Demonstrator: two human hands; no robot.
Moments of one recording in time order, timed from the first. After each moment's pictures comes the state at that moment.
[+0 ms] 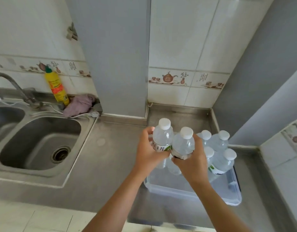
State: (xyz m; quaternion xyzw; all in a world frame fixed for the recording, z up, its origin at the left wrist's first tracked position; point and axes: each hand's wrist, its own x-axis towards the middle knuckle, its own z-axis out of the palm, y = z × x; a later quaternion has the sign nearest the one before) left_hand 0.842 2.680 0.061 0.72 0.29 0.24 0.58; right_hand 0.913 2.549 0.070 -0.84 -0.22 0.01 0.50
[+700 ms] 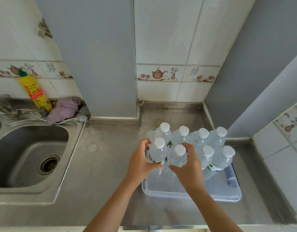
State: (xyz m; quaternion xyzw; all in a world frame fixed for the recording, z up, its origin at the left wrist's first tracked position) left_hand 0.843 2.707 0.010 0.83 0.24 0.12 0.50; right_hand 0.914 2.550 0.030 -0.85 -0.20 0.03 0.49
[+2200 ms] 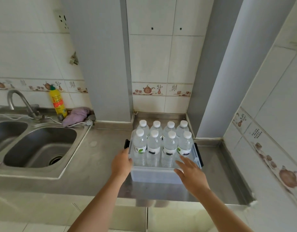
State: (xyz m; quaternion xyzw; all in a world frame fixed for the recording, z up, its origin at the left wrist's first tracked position) left_hand 0.777 2.638 0.018 0.89 0.37 0.11 0.25; right_hand 0.896 2.394 0.023 -0.91 -0.38 0.03 0.16
